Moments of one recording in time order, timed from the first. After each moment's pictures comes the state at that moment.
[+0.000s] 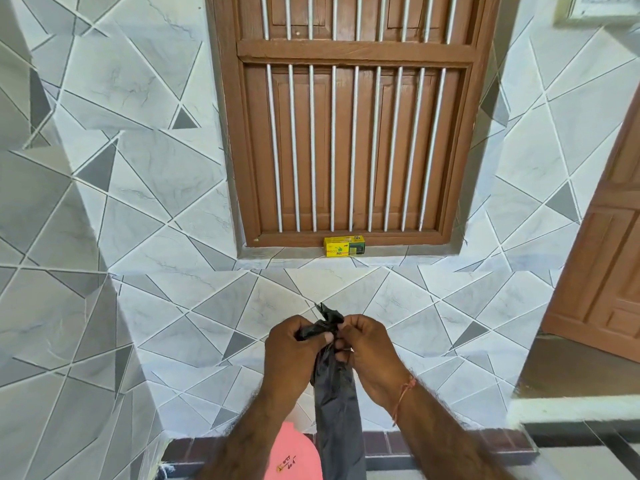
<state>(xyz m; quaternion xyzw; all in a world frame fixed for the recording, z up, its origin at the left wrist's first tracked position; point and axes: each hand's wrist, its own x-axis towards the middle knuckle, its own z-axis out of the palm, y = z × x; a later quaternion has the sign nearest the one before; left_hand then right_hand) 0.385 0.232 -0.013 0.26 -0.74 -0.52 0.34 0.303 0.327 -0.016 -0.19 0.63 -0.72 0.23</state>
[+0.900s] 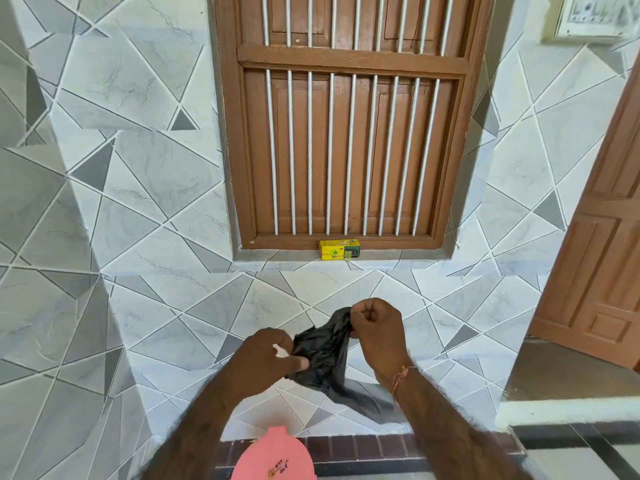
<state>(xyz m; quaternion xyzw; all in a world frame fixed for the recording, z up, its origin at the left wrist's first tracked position) 0.415 0.174 -0.018 0.21 -0.87 -0.42 0.14 0.283 0.327 -0.007 -0.18 0.69 -0.70 0.02</state>
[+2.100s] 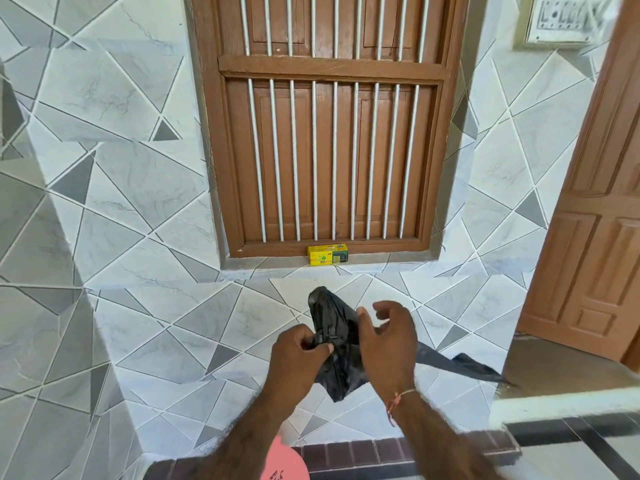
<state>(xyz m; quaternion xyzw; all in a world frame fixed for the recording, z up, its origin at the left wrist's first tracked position) 0.370 0.246 -0.014 0.24 -0.79 -0.50 0.27 0.292 0.359 -0.008 -0.15 0.76 -0.61 -0.18</state>
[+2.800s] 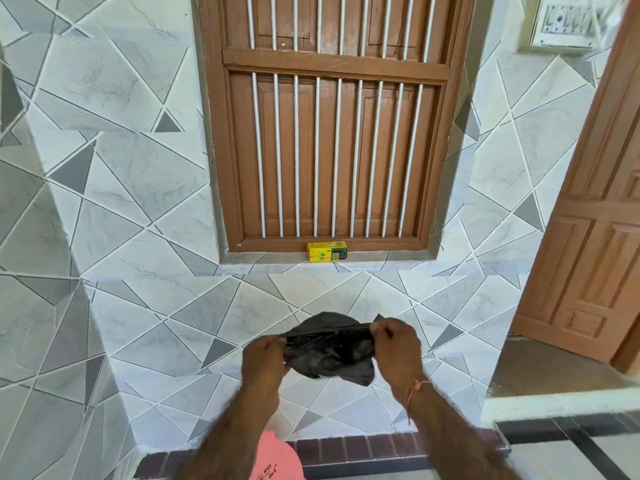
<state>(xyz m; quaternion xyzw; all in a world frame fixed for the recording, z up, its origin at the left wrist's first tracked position) 0.383 0.224 -0.025 0.37 -0.54 -0.71 0.27 0.267 0.371 -0.027 -0.14 0.79 -0.59 -0.03</state>
